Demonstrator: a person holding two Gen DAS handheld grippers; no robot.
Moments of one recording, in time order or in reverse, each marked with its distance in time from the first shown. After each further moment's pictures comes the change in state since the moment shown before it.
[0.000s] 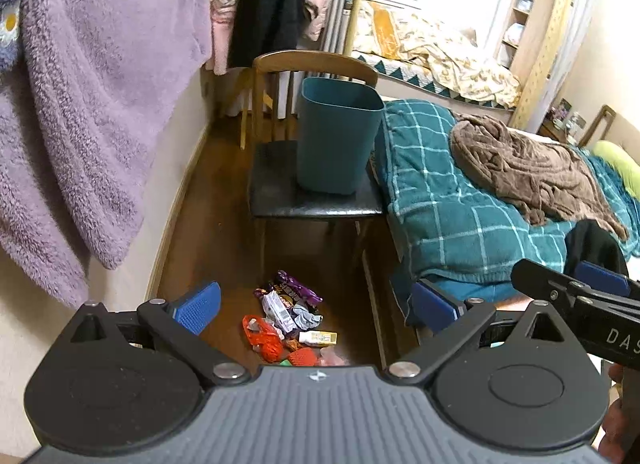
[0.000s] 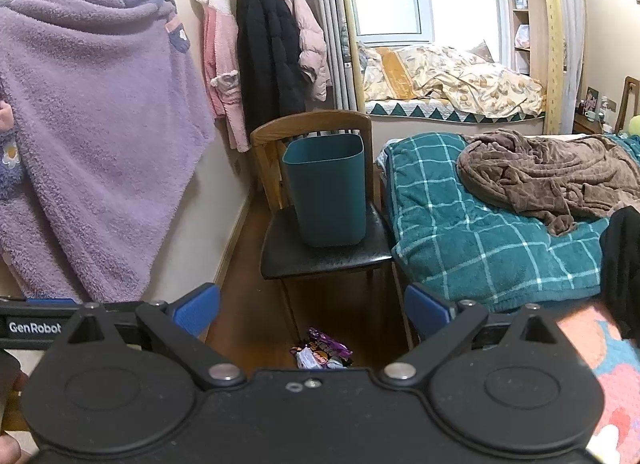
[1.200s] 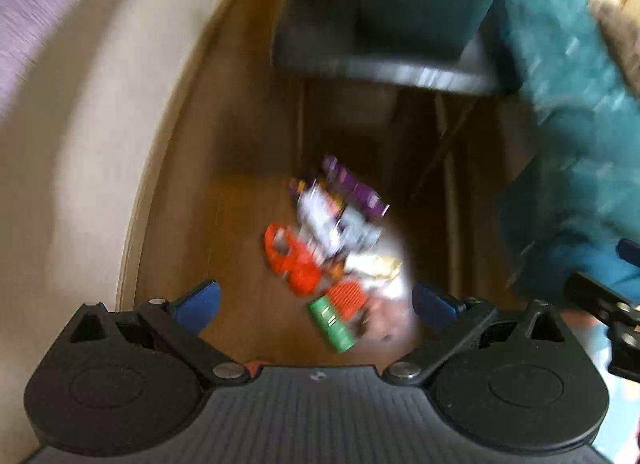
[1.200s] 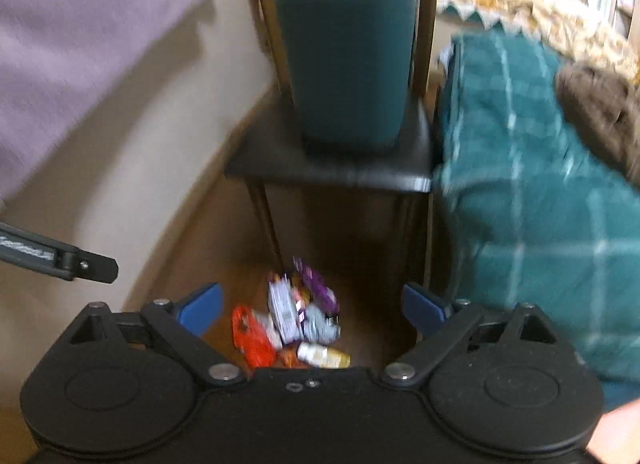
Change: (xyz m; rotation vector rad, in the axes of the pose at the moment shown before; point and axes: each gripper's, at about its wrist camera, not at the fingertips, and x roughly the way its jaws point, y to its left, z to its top) left arm 0.412 0.048 -0.035 -0.053 0.470 0.167; right arm 0.348 -0.082 -0.065 -0.207 0.346 0.117
